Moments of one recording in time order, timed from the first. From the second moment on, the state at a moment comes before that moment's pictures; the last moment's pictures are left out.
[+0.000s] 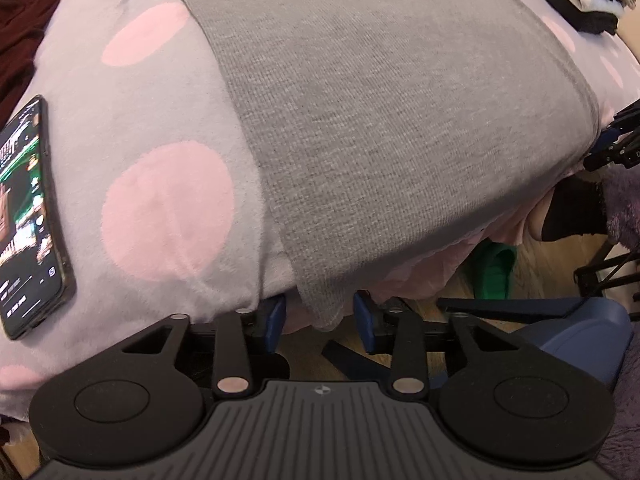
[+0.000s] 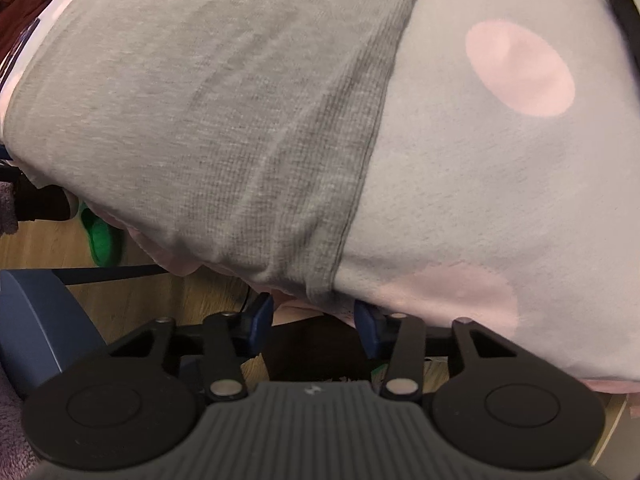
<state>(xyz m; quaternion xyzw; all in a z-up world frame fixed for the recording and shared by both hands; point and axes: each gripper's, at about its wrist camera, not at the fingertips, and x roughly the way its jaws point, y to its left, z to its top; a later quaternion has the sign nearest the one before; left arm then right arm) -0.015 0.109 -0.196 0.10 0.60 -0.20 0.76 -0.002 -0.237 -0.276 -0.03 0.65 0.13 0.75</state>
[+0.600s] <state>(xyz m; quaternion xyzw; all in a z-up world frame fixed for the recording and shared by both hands) -0.012 0.134 -0.135 0.01 0.58 -0.29 0.76 0.004 -0.274 -0.223 0.14 0.61 0.24 0.74</state>
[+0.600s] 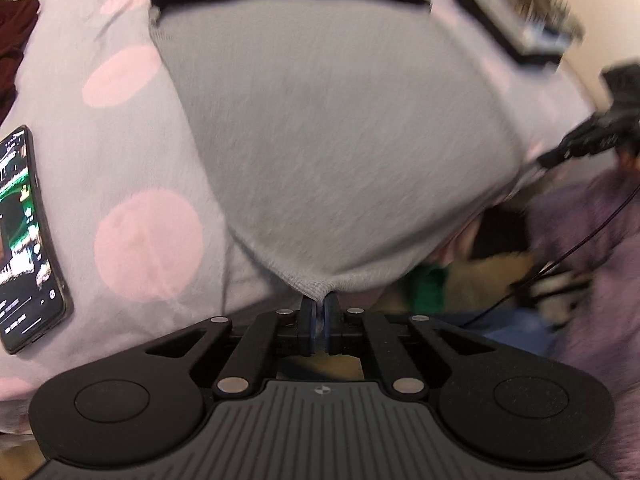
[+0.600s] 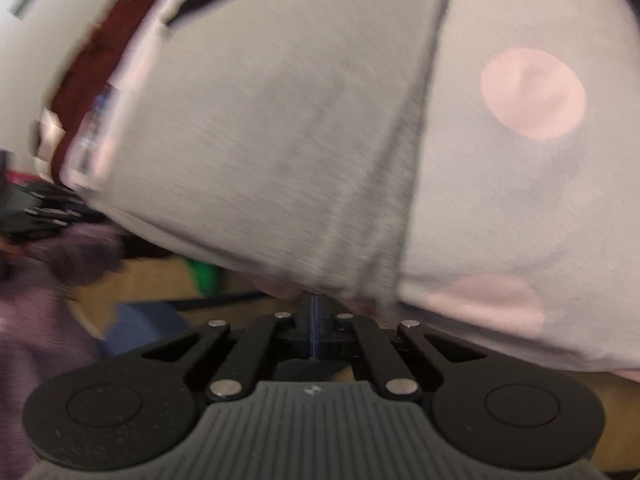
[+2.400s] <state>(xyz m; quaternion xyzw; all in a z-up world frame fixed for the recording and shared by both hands) 0.038 0.155 -0.114 -0.12 0.51 -0.22 0.82 -0.007 -0.335 -0.198 0.14 0.63 0.23 0.73</state>
